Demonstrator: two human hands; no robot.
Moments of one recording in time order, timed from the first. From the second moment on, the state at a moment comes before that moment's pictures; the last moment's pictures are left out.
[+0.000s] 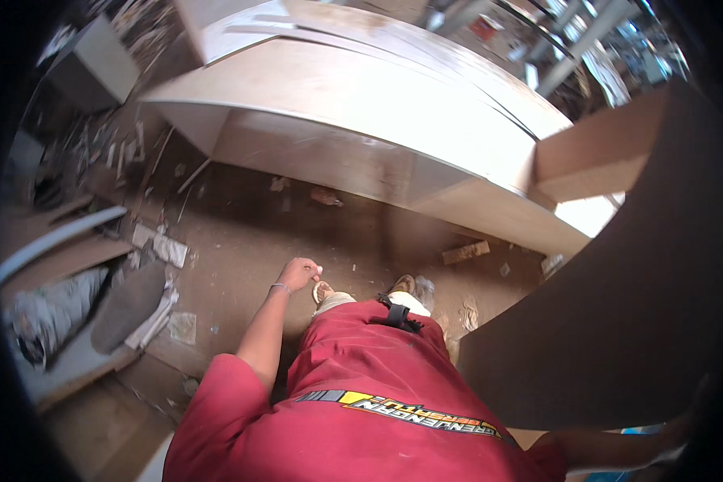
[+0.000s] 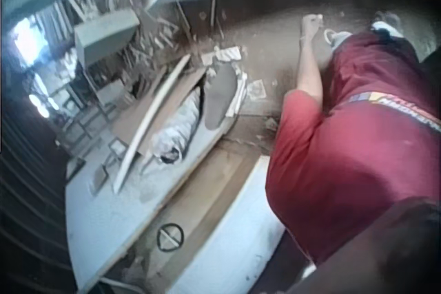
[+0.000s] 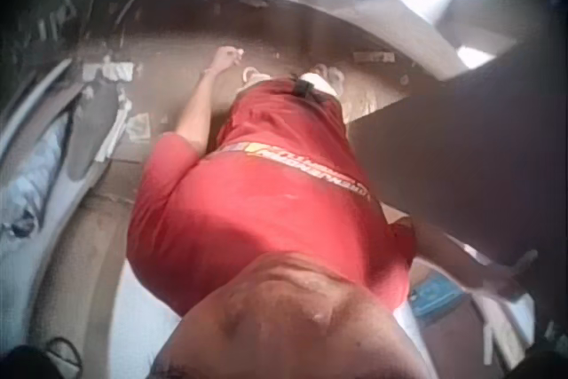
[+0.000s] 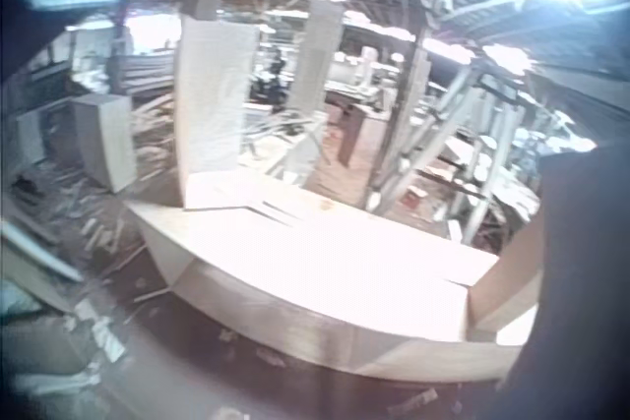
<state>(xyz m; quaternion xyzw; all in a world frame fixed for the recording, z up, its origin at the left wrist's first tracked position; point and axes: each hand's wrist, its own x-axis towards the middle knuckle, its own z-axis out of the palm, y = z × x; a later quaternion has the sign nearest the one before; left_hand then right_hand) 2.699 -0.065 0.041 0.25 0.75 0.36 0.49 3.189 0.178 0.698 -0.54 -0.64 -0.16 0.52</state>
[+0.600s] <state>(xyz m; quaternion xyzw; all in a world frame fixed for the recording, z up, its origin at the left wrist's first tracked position) 2.483 -0.197 0.191 0.10 0.56 0.73 0.39 2.667 0.143 0.558 -0.19 -0.76 0.40 0.47</state>
